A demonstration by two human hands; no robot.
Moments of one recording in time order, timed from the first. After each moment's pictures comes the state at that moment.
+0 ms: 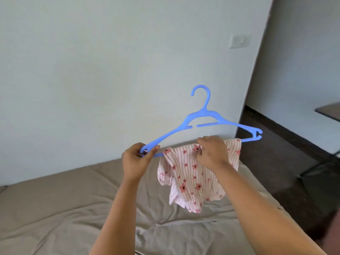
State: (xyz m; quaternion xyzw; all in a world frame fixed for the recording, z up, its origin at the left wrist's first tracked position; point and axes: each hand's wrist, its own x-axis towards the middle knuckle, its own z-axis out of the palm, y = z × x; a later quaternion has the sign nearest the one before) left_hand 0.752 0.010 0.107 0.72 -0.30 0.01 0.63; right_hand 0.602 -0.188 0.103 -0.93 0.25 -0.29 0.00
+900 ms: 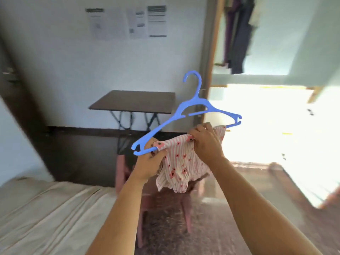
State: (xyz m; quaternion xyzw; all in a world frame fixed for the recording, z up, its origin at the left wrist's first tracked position) left_hand 0.107 -0.083 0.135 0.35 -0.70 -0.43 0.45; right_hand -0.101 -0.051 0.147 -0.65 0.67 -0.30 -0.20
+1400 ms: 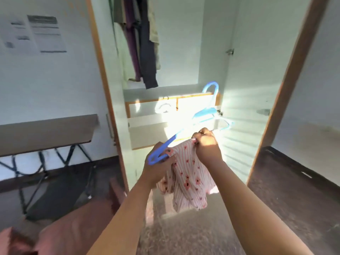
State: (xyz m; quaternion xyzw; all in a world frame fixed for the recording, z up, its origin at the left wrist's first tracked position) left_hand -0.239 -0.072 0.145 0.16 -0.74 -0.55 0.35; right_hand -0.414 0.027 0.155 -0.42 0.82 -0.34 -0.20
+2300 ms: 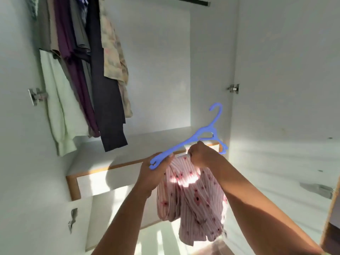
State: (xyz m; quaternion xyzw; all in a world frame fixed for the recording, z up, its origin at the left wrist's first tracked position) left_hand -0.749 -0.382 0.229 0.17 -0.75 -0.52 0.37; right_hand -0.924 -0.288 0.263 -0.47 0.88 0.00 -0.09
